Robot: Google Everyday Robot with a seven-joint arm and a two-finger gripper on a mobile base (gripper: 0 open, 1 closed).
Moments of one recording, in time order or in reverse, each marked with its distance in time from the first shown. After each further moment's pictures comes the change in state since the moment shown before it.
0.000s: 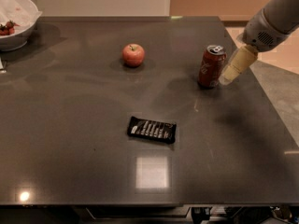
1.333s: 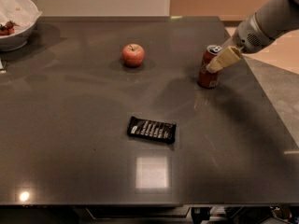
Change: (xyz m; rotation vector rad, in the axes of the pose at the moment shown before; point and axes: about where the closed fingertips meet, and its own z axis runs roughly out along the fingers) arm -0.024 -0.013 0.030 -0.055 -0.154 0.072
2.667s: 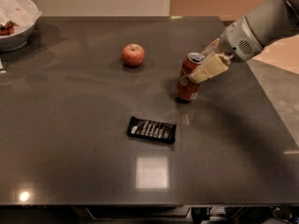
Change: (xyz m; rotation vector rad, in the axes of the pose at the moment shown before) arm -0.036 0.097 -0.005 -0.203 -0.114 -0.130
